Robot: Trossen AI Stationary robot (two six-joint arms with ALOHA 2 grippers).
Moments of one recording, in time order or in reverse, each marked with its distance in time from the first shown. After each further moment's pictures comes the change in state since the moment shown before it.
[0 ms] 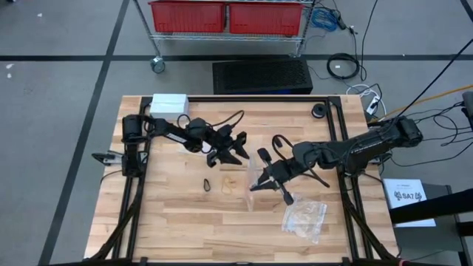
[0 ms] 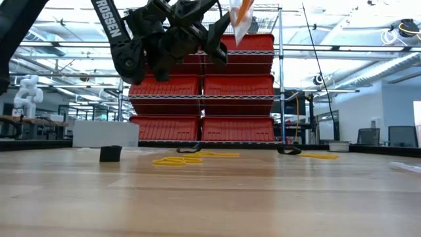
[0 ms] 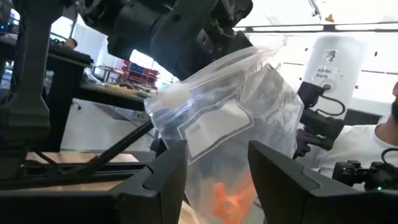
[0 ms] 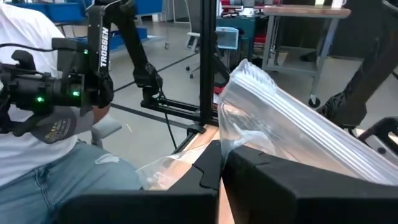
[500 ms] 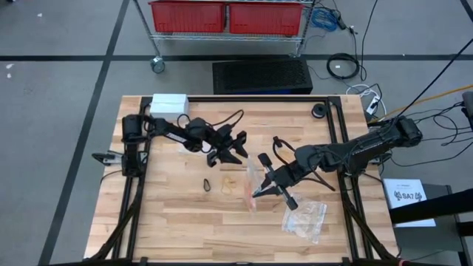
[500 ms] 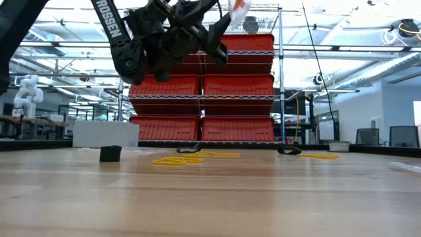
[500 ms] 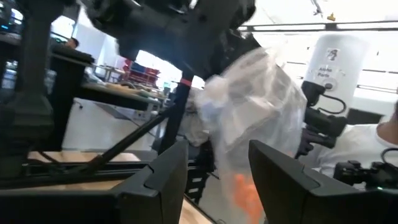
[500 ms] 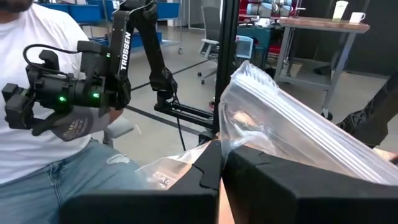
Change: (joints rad) left arm -0.009 0.000 0.000 -0.002 -0.009 -0.002; right arm 0.026 0.000 0.000 0.023 -0.020 -0.033
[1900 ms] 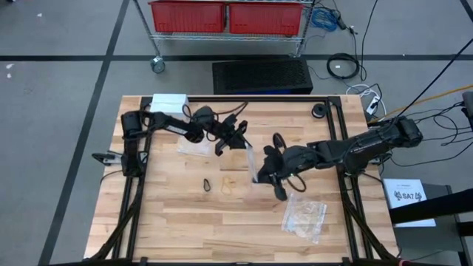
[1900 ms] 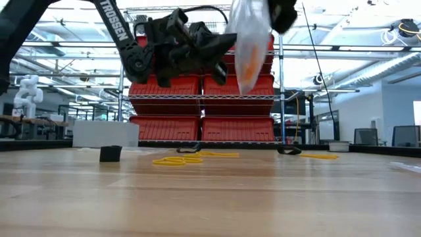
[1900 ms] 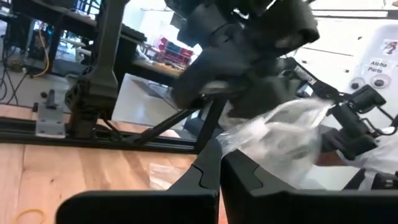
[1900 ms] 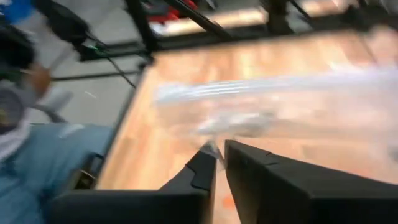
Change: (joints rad) left arm 0.130 -0.001 0.061 -0.281 0.044 0.102; right arm -0.075 0.001 0.001 -0.396 0.231 0.327
